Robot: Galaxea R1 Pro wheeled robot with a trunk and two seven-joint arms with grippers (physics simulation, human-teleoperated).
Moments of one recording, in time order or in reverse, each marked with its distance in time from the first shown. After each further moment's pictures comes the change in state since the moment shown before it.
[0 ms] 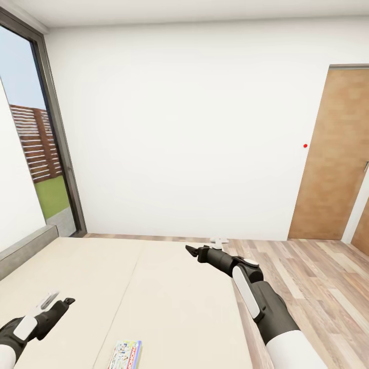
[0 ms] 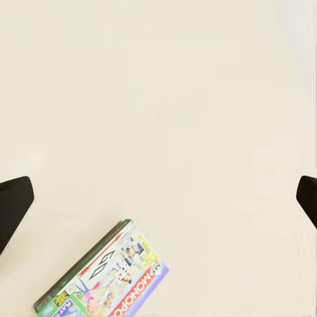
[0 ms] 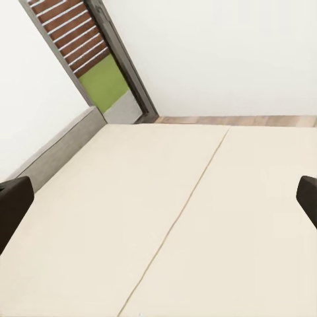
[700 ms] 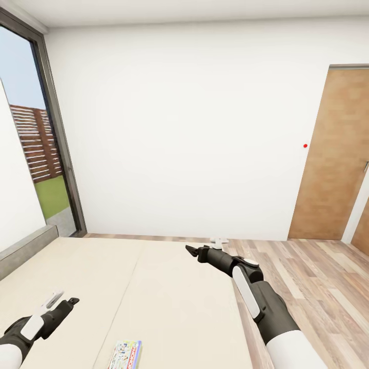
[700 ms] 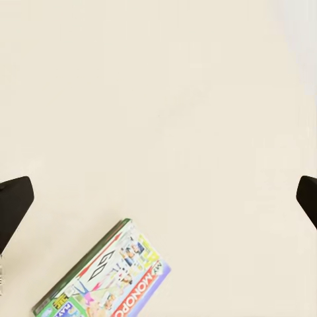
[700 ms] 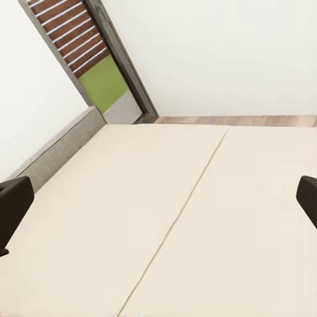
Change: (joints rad) left arm 0.000 -0.026 -0.022 0.000 -0.012 -0.036 0.009; right arm 0.000 0.000 -0.001 0.000 0.000 0.000 -0.001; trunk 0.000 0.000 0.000
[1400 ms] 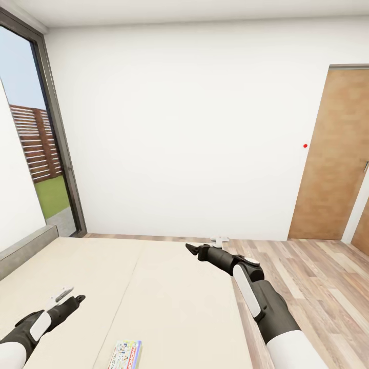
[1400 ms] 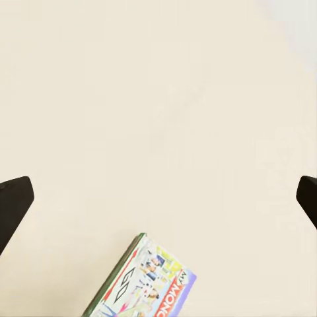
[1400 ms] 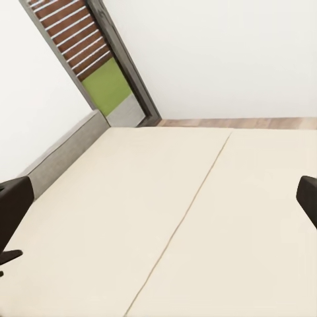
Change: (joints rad) left arm 0.000 -0.002 -0.211 0.002 -0.002 -0.084 -0.032; right arm 0.000 0.001 -0.004 -0.021 -0.014 0.017 -0.002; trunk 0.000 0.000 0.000
